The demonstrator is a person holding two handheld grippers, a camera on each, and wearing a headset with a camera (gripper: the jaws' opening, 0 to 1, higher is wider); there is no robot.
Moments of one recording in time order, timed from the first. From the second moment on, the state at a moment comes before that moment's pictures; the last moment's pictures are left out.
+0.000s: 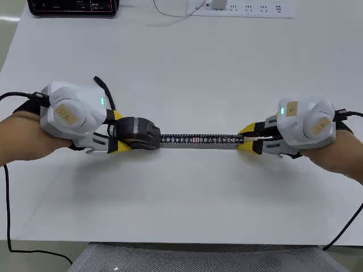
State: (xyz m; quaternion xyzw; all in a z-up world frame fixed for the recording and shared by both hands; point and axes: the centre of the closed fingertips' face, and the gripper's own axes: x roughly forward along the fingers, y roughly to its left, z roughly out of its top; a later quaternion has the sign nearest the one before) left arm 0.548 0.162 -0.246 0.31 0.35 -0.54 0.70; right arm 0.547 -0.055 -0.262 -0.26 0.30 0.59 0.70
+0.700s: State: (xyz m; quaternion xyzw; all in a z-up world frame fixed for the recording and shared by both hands) left arm 0.548 0.162 -0.246 0.31 0.35 -0.54 0.70; right arm 0.547 -0.079 -0.265 -0.27 0.32 0.58 0.70
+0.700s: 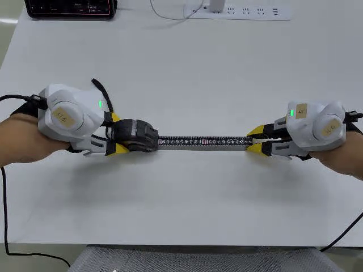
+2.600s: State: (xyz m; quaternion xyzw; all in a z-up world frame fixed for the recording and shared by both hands) left arm 0.548 0.160 -0.246 0.31 0.36 -0.54 0.70; right arm 0.546 -0.128 -0.263 -0.29 0.36 0.57 0.68
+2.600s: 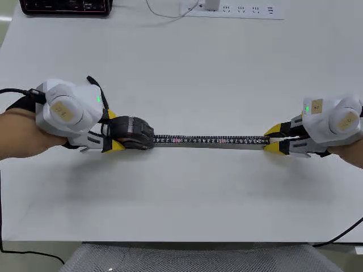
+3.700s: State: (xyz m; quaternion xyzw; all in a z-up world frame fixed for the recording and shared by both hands) left arm 0.541 0.155 -0.244 0.28 0.38 -0.53 0.71; right arm 0.543 -0.122 -0.263 -0.26 0.39 0.57 0.68
